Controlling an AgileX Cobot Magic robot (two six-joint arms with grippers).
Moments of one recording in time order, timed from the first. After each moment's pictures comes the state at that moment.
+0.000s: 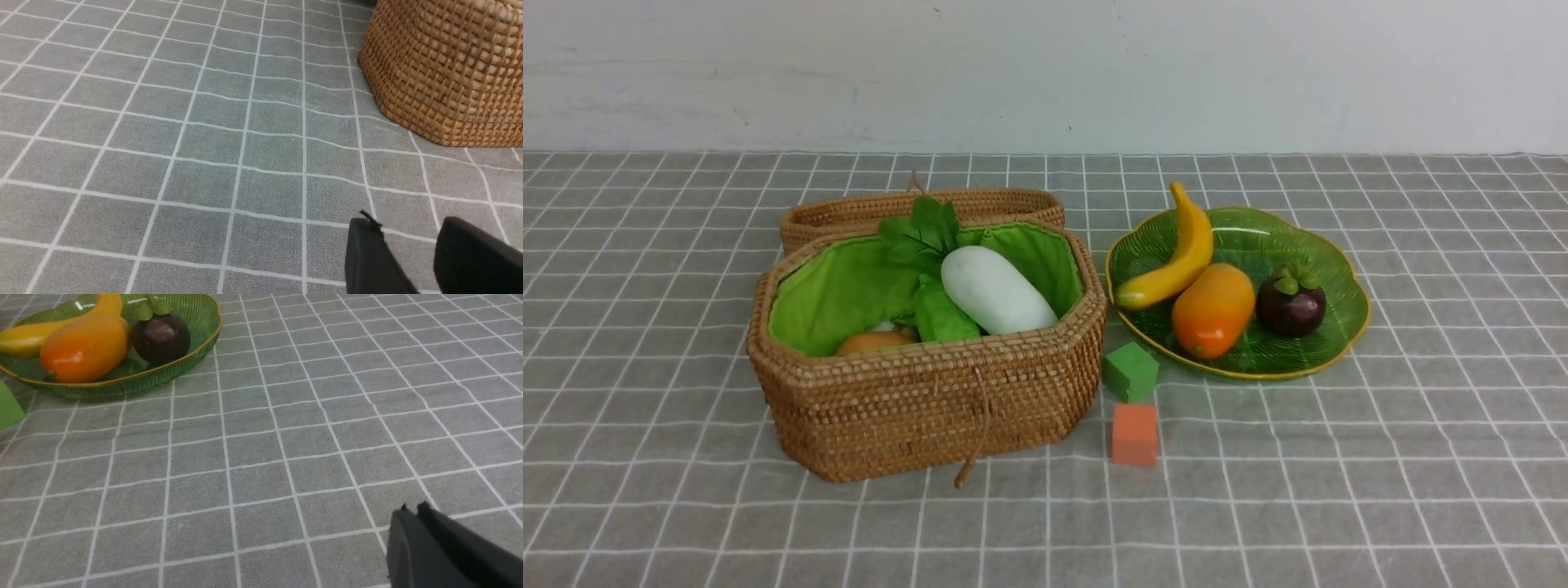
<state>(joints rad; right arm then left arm) -0.14 -0.01 0.02 0.03 0.38 0.03 -0.04 -0.01 0.03 0.13 0.39 -0.32</state>
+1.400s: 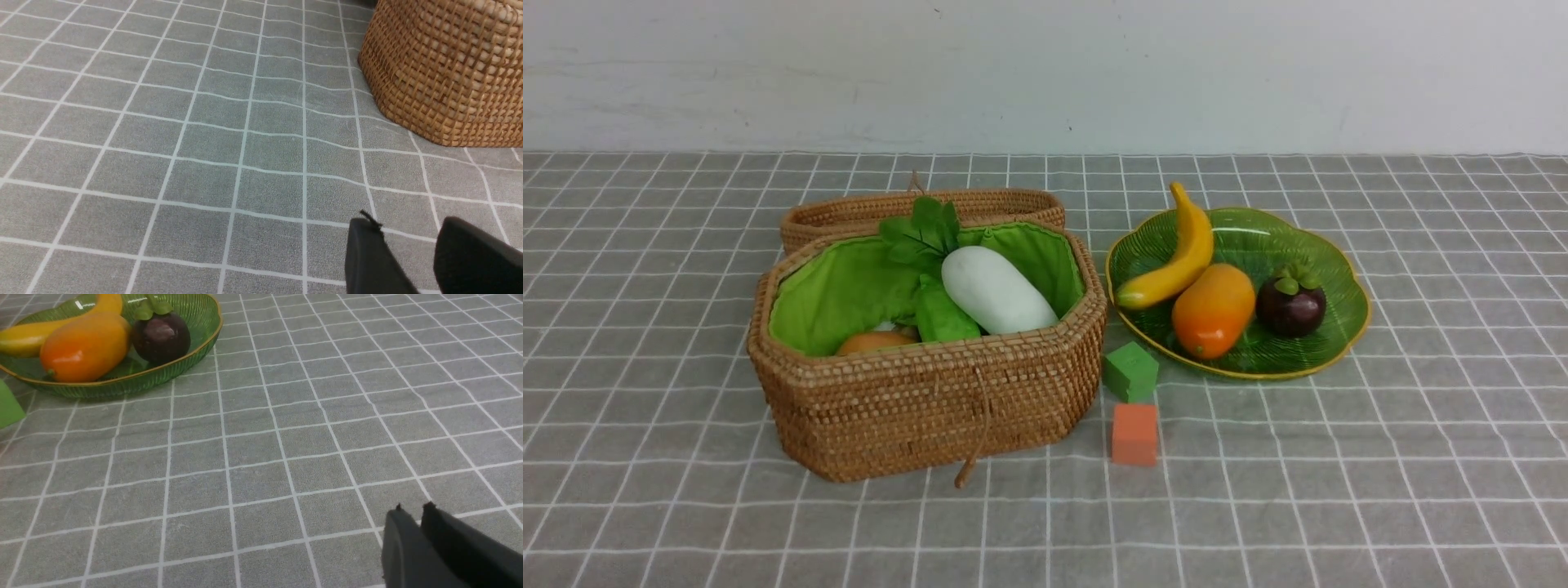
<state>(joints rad) -0.14 -0.01 0.02 0.03 0.38 0.03 -0.04 -0.01 0.03 0.13 0.39 -0.32</state>
